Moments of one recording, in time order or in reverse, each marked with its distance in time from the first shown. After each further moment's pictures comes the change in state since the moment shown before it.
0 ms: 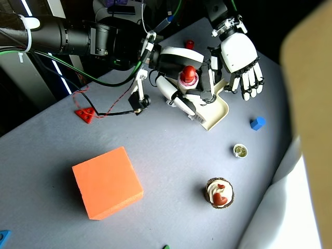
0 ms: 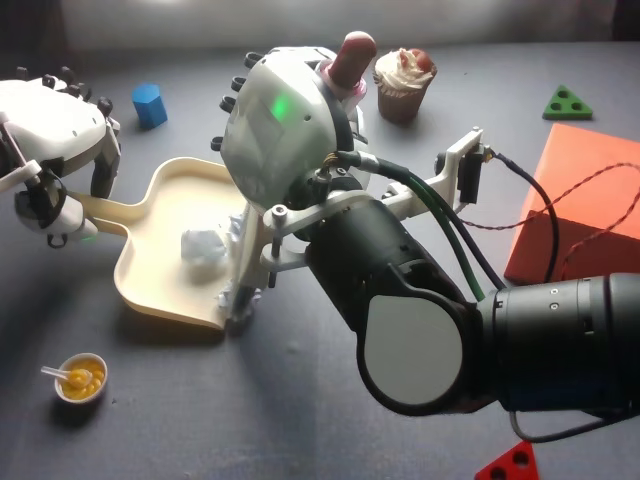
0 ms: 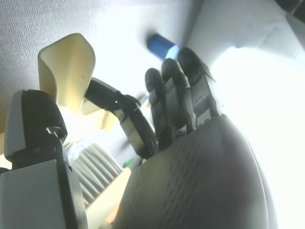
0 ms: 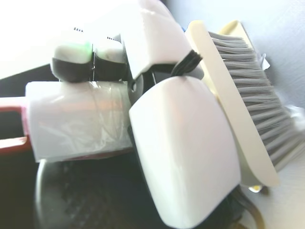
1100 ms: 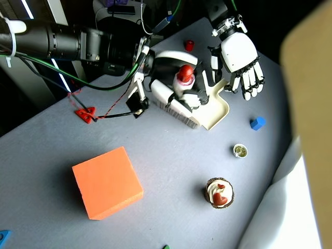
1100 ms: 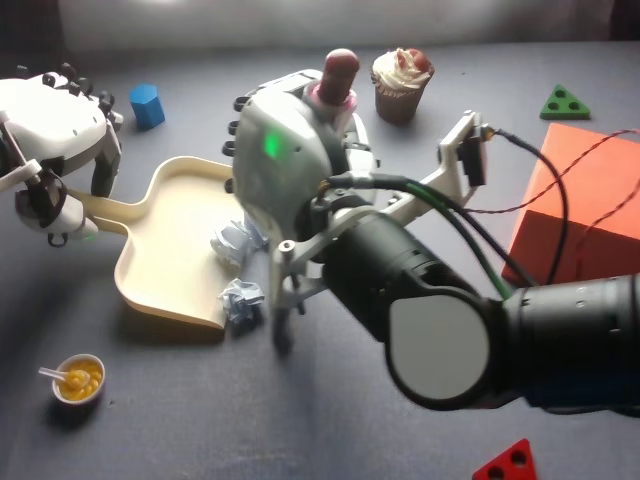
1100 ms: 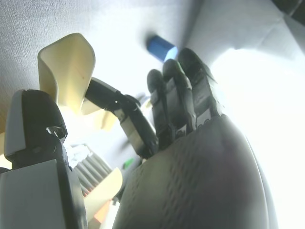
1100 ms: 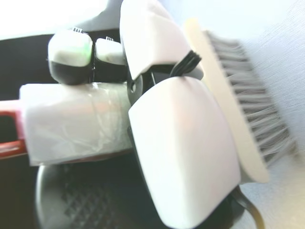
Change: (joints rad) left arm 0.000 0.000 0.000 0.001 -0.003 0.000; right arm -0.019 0.026 0.005 0.003 0.190 -0.217
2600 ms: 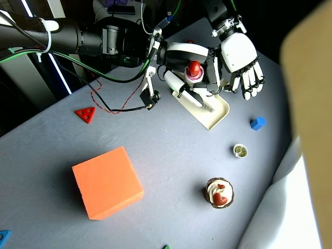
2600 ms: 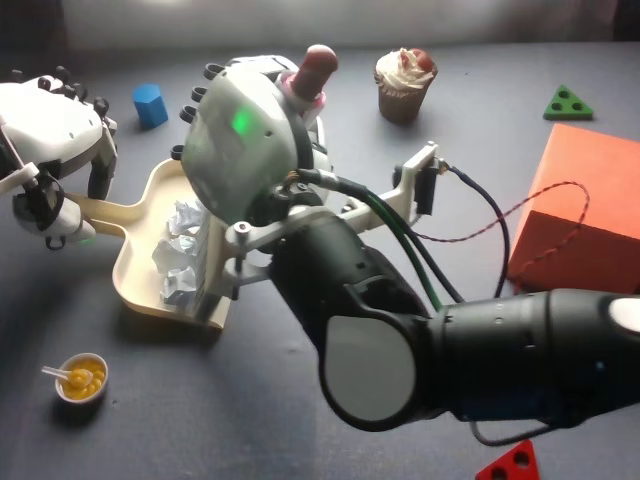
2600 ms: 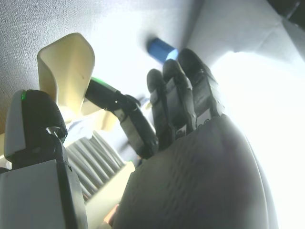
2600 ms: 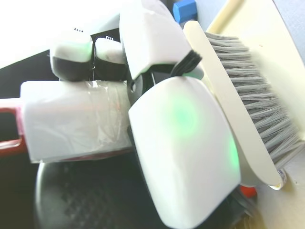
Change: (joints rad) left arm 0.013 -0.001 0.000 -0.001 -0.015 -0.016; right arm 0.009 -0.105 0.071 -0.067 -0.175 0.285
